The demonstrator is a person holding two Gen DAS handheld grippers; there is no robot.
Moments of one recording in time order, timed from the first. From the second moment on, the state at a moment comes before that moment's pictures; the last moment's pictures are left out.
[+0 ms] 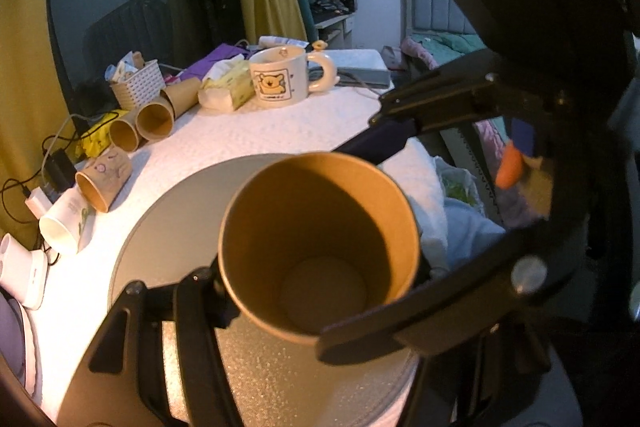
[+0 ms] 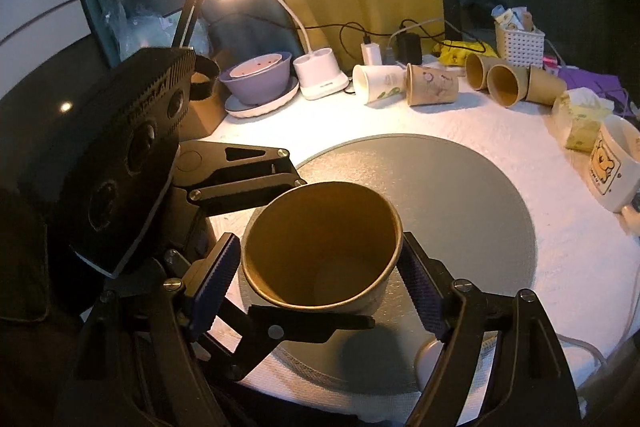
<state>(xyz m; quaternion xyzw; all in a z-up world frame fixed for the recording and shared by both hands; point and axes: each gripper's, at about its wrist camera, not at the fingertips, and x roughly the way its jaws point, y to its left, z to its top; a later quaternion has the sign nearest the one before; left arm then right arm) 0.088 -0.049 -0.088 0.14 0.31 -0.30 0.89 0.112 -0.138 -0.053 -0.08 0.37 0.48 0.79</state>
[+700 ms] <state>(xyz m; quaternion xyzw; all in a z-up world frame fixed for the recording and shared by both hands) 0.079 -0.012 -0.093 0.06 0.35 -0.23 0.91 0.131 -0.157 -0.033 -0.05 0.34 0.43 0.83</state>
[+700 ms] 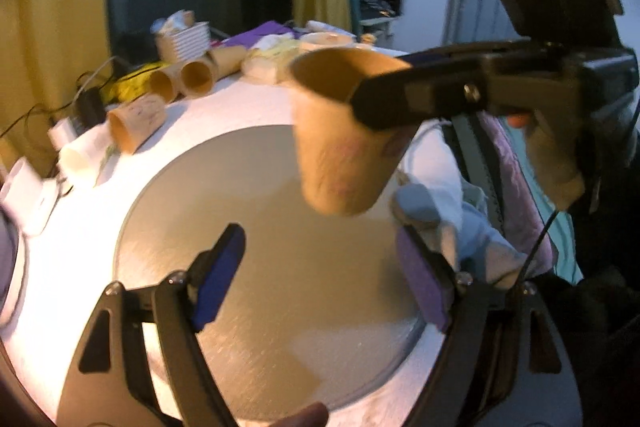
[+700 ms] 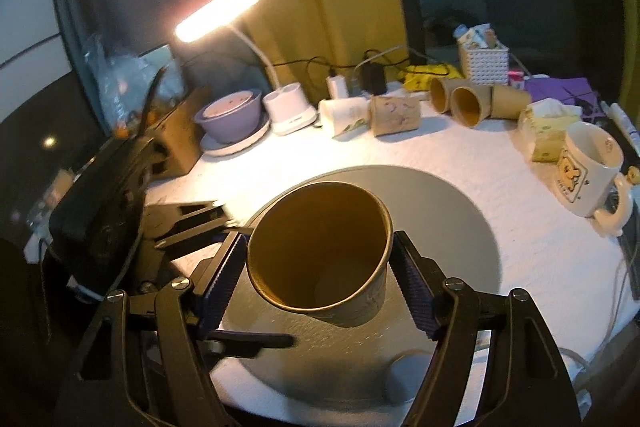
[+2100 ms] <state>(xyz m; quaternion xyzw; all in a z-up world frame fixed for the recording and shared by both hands) 0.082 0.099 -0.116 -0.11 0.34 0.01 0.93 0.202 -0.109 -0.089 0.00 0.36 0.34 0.87</state>
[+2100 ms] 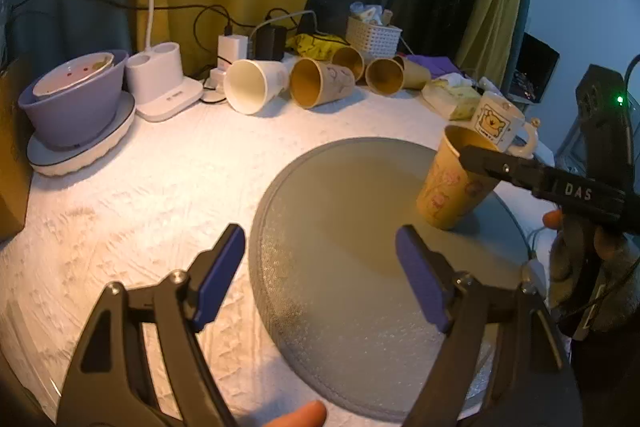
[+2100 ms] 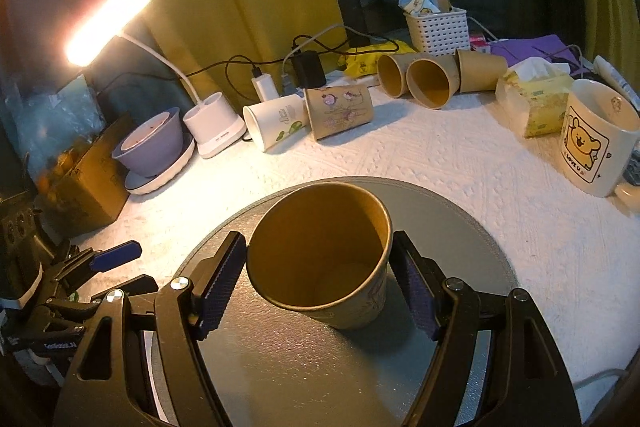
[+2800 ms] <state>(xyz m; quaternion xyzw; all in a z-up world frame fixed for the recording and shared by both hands) 0.081 0.091 -0.114 -0.10 0.34 0.00 0.94 0.192 -0.118 -0.085 -0.01 0.36 0.33 0.87</state>
